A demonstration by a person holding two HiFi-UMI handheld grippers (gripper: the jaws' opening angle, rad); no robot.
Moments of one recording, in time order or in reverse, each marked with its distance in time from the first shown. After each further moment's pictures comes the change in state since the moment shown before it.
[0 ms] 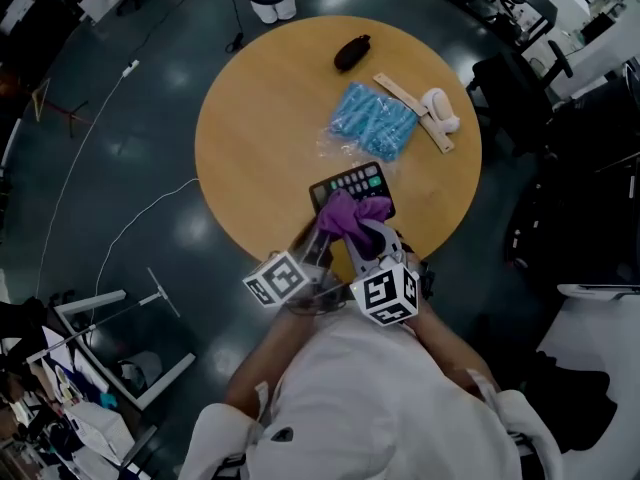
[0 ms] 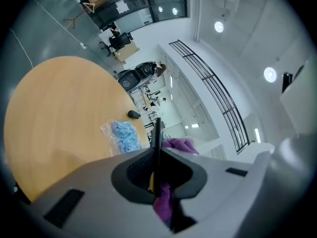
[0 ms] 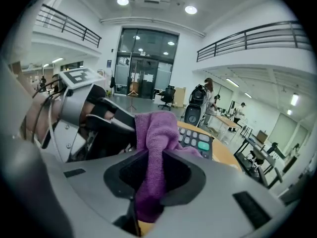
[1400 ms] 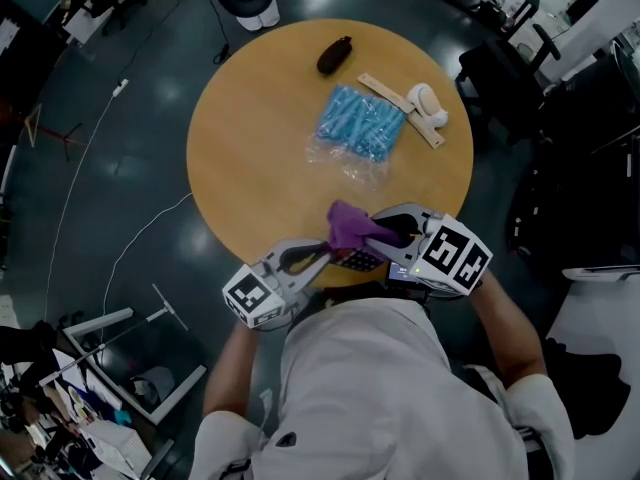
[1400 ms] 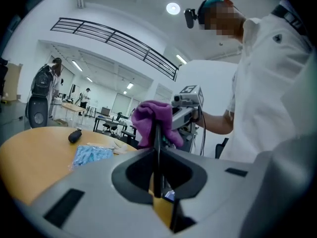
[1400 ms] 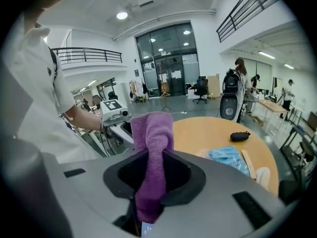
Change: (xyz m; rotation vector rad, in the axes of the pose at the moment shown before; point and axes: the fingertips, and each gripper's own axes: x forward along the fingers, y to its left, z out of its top) left arm -0.038 -0.057 -0.040 1.012 0.409 -0.514; right arm -0.062 -0.034 0.025 0.043 0.025 0.523
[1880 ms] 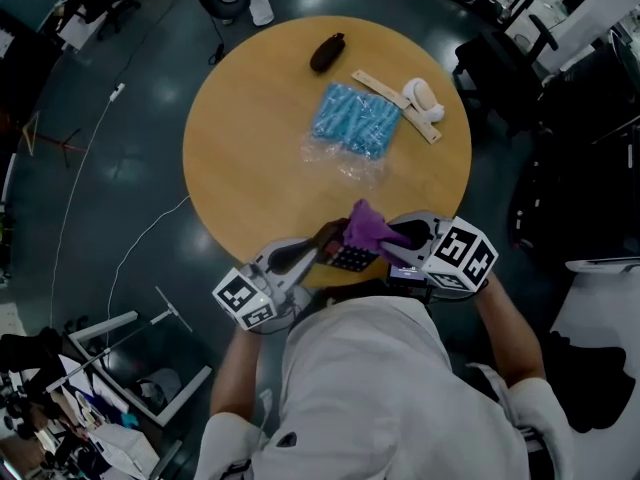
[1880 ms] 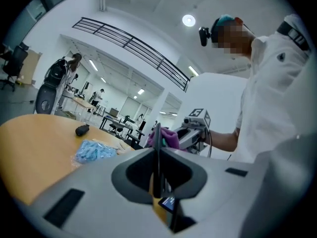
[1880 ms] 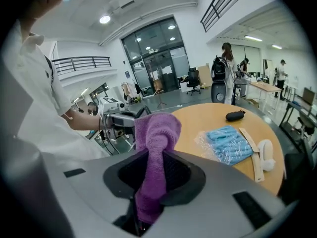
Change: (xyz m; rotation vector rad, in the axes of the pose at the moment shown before) left arm -0.013 0.020 0.001 -0.173 -0.106 0.080; right arm -0.011 -0.010 -0.053 0.161 0.027 -0.004
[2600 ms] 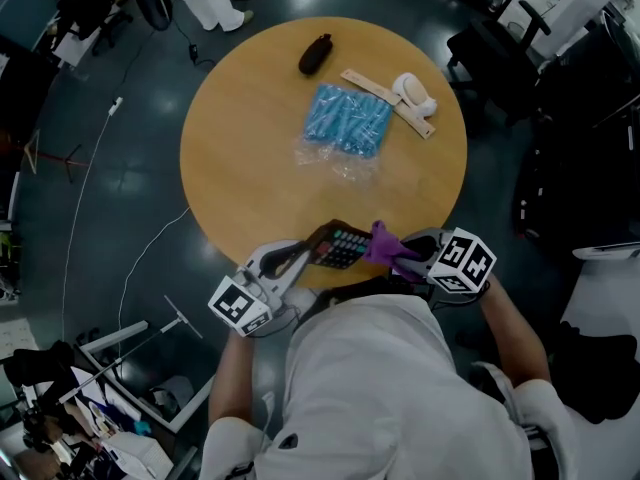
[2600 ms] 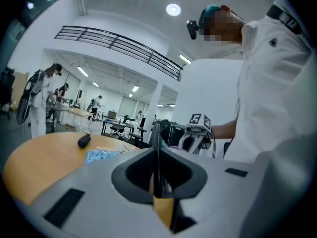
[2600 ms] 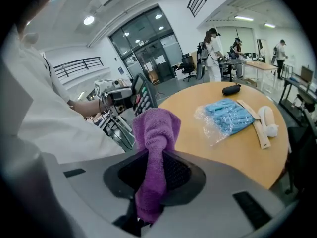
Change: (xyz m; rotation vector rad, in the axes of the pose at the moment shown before) left arm 0.003 -0.004 0.006 0.193 0.079 0.021; right arm -0.004 0.000 -0.090 0.134 0.106 0.035
